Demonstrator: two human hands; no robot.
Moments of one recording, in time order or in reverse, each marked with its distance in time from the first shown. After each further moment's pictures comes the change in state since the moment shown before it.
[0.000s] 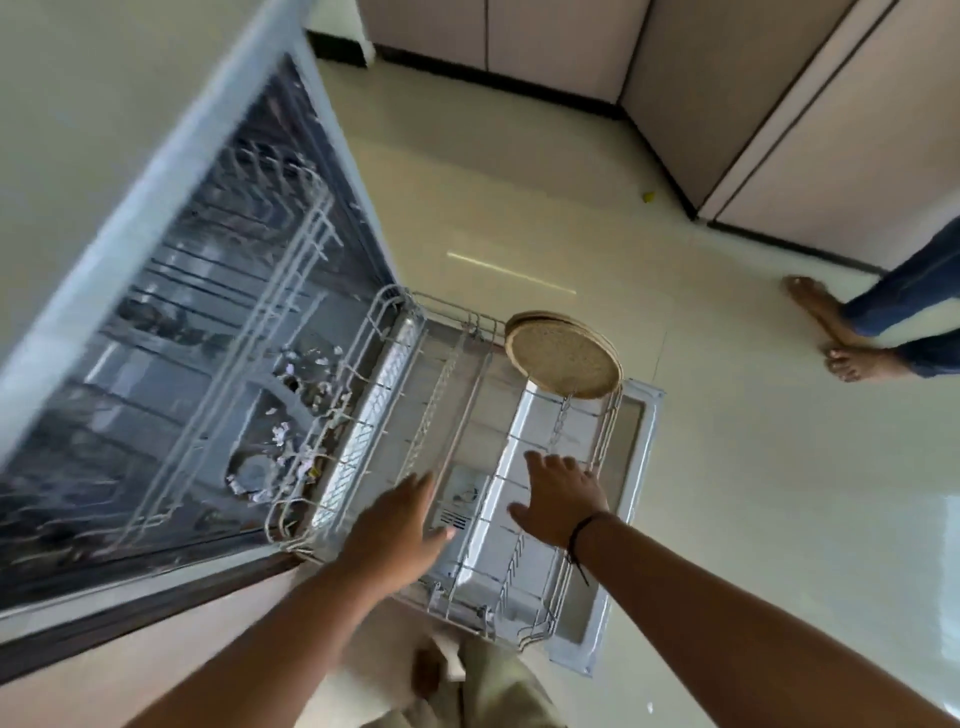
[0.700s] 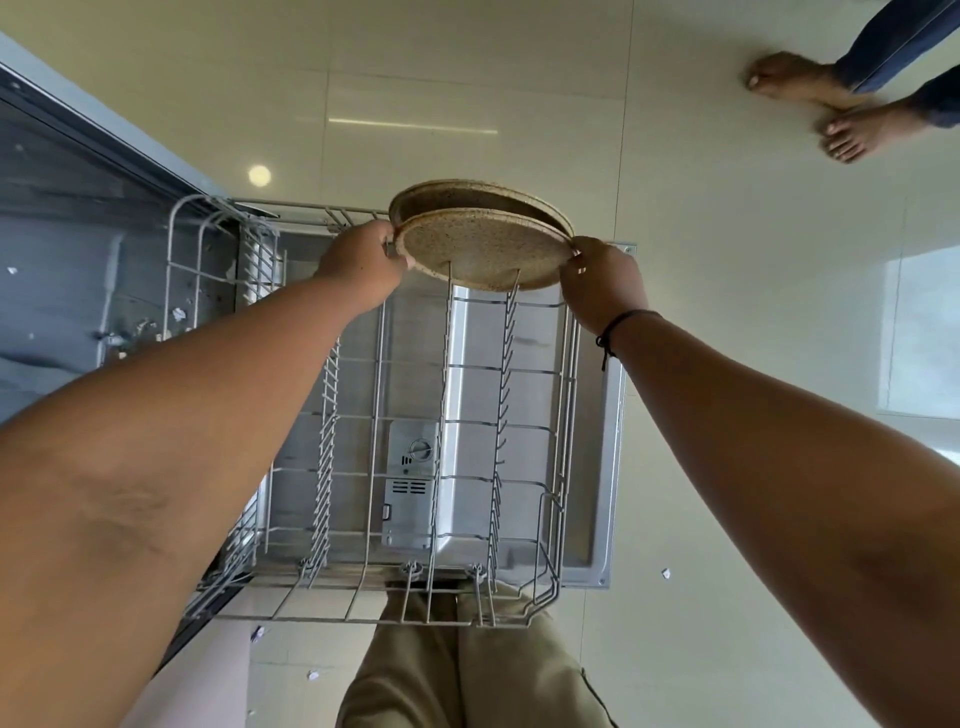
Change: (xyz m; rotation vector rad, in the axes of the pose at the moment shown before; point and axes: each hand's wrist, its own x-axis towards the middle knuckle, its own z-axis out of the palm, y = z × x) left_hand 0.336 0.056 -0.005 -0.040 0.084 0.126; right_hand 0.190 0.155 -0.006 0.584 0.459 0.376
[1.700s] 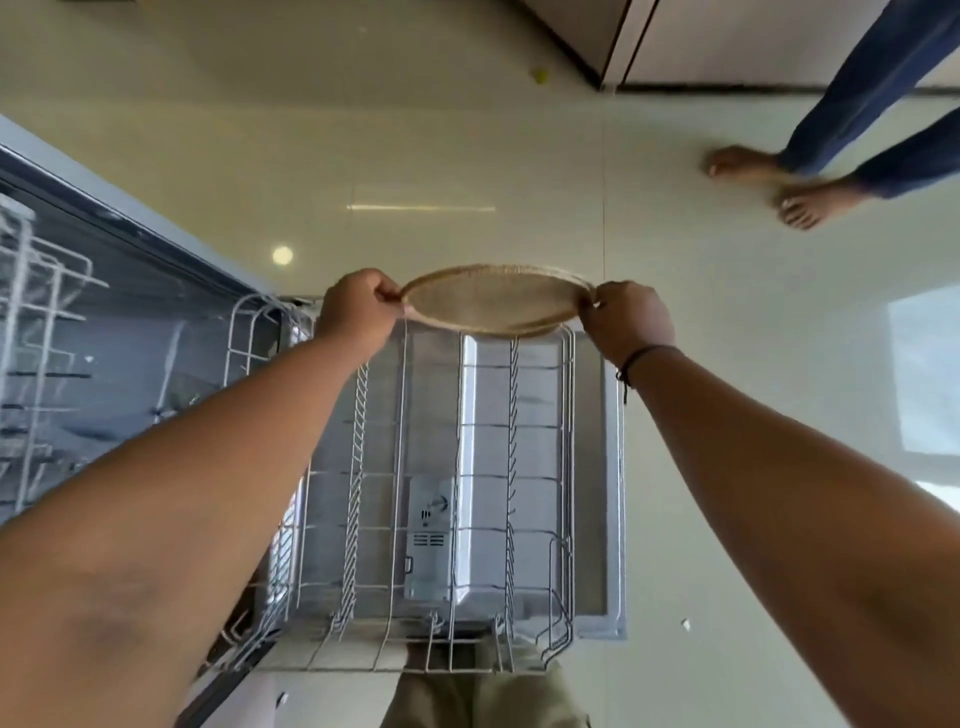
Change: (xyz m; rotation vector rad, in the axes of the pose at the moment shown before) left_hand -0.037 0.045 -0.069 -0.159 0.178 -0.019; right_hand -0.016 -0.029 -0.076 -0.207 0.119 -0.037
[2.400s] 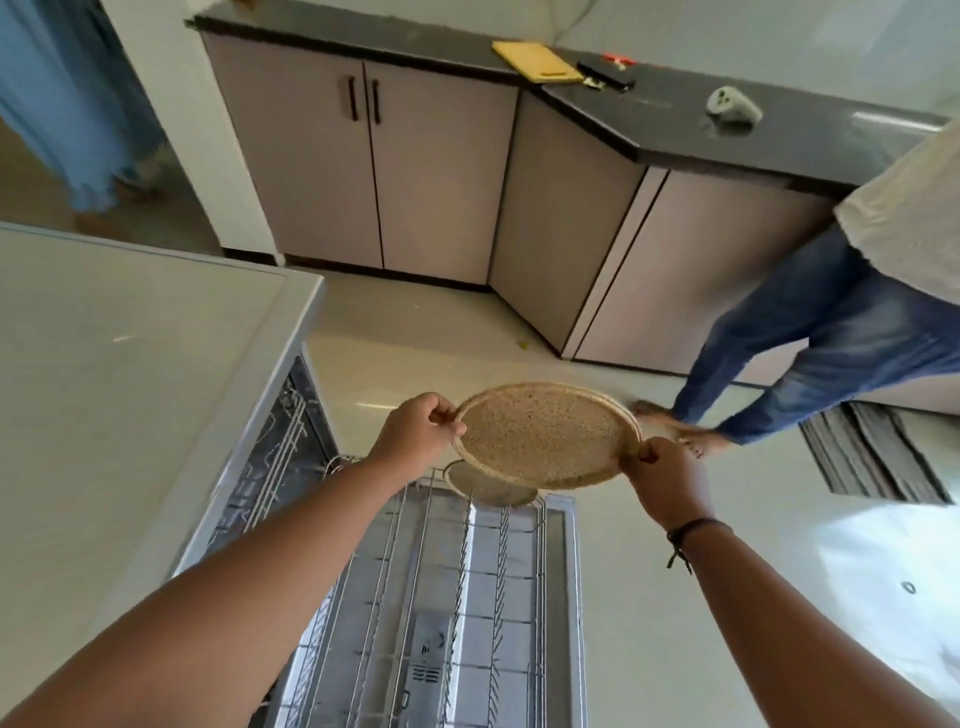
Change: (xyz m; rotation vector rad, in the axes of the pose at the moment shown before) left_hand -0.202 0.106 -0.221 -0.325 -0.003 0.245; right_hand -0.225 -0.092 -0.248 0.304 0.236 0.087
